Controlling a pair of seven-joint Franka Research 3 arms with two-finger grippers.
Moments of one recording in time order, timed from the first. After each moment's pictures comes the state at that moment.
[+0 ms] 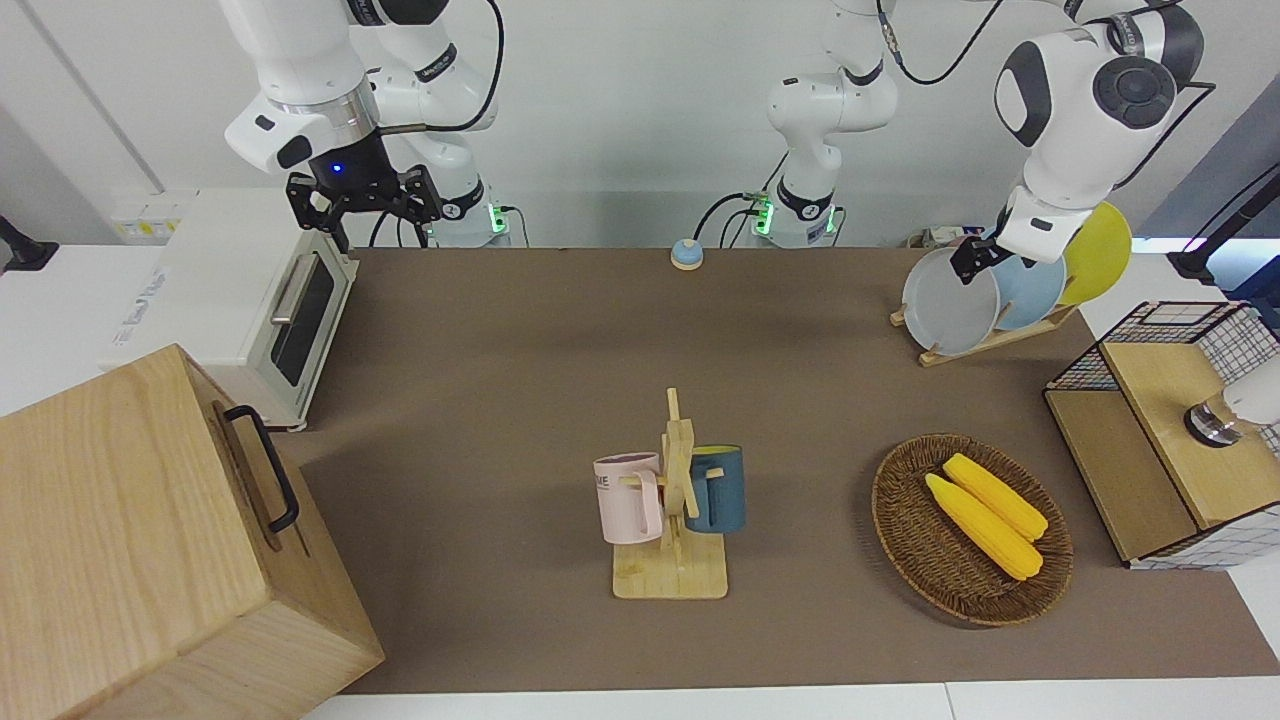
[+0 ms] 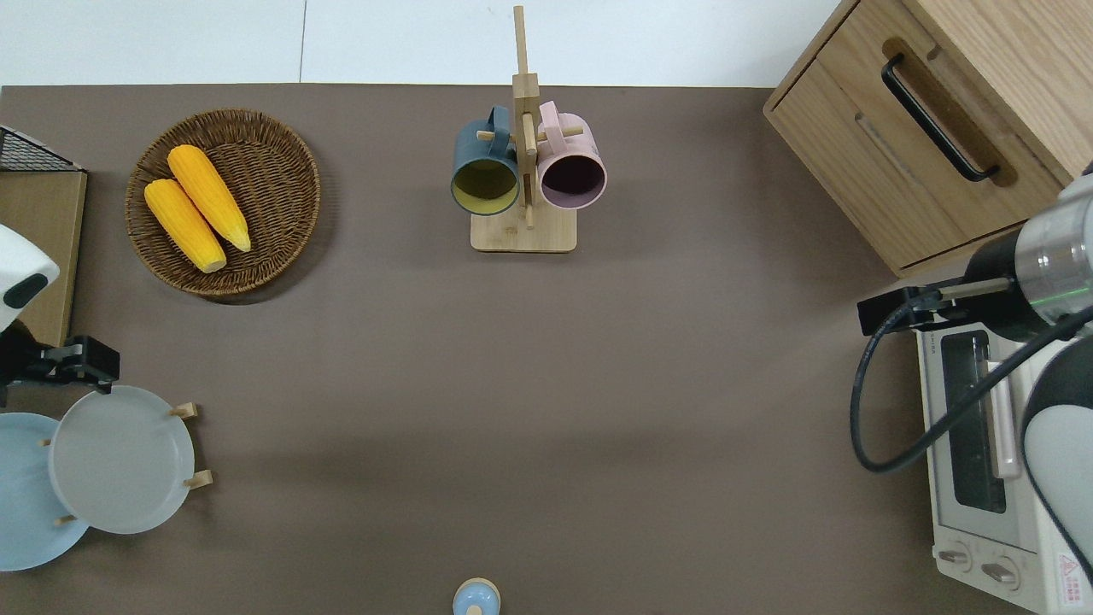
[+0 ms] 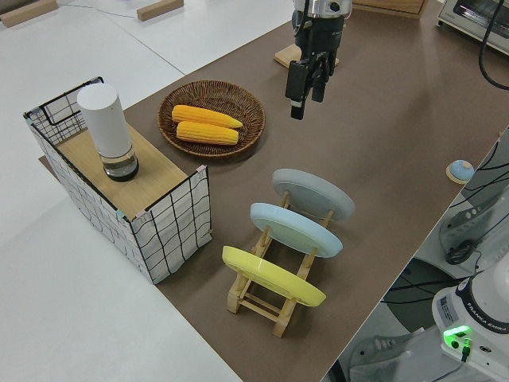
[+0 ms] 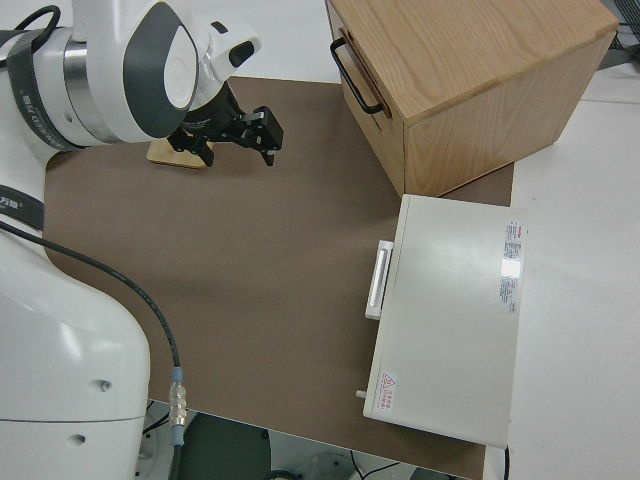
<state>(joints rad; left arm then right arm) 0.03 -0.01 0.04 -1.77 0.23 1.54 -0.08 -0.15 0.02 0.28 -1.49 -0.02 1.48 0.04</state>
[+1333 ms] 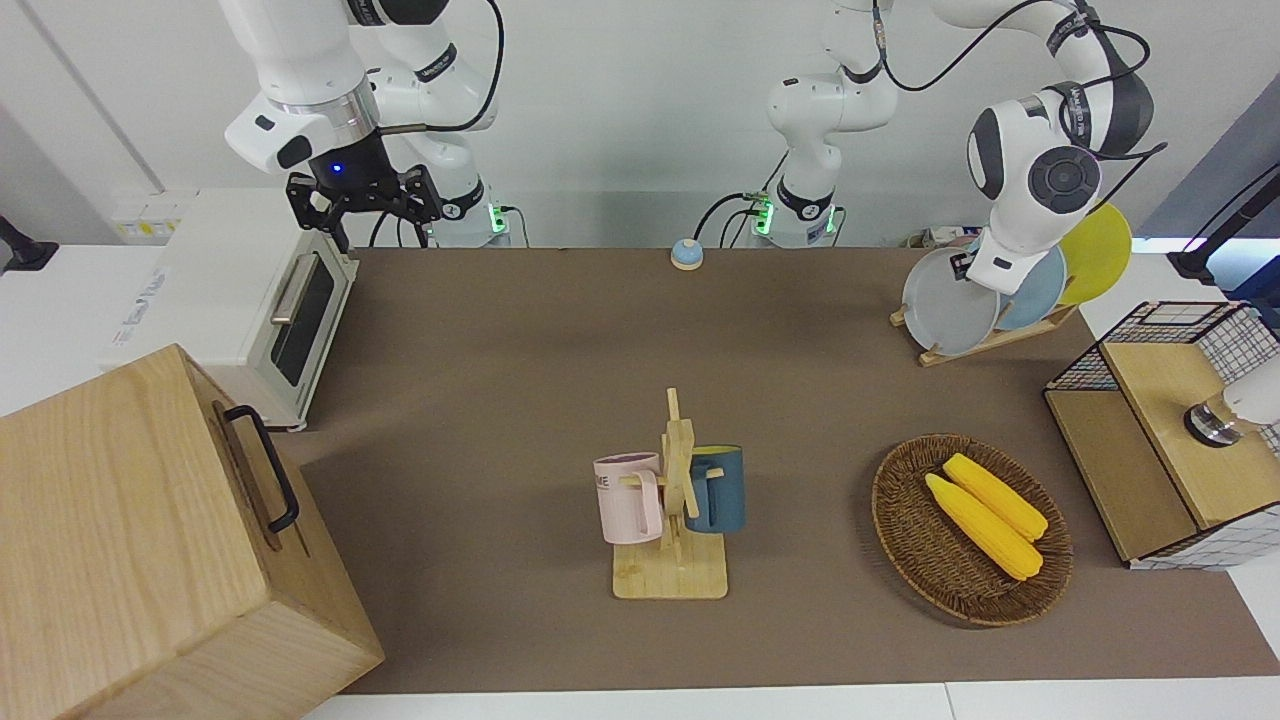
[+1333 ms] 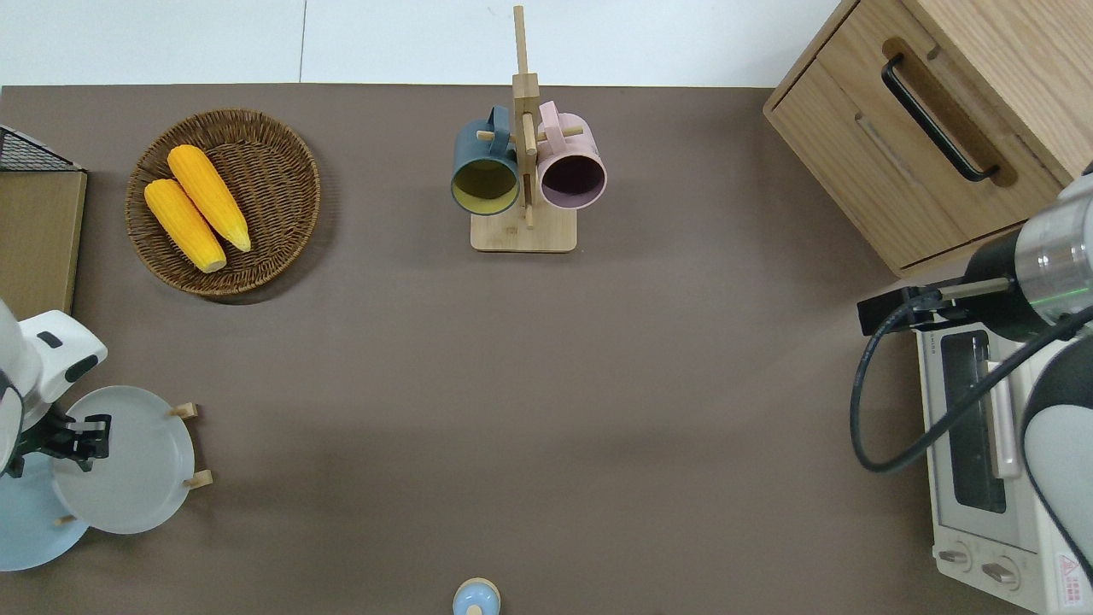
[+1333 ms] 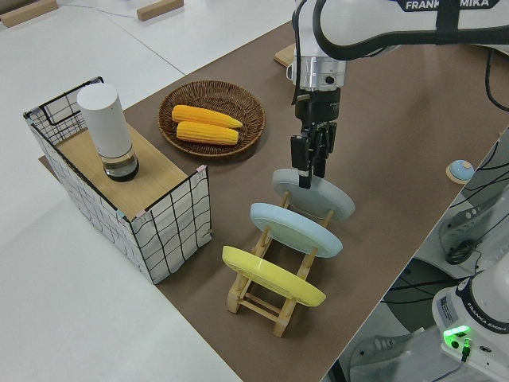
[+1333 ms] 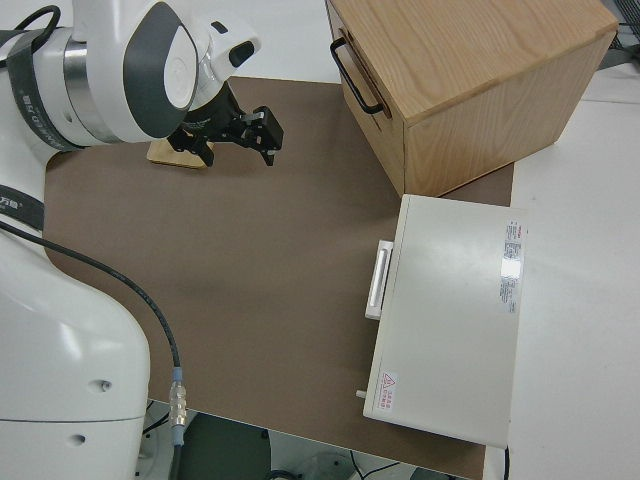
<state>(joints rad) 0.05 -0.05 0.07 -2.04 0.40 1.60 -0.08 -0.15 0.02 0.28 -1.49 -0.02 1.48 0.04</state>
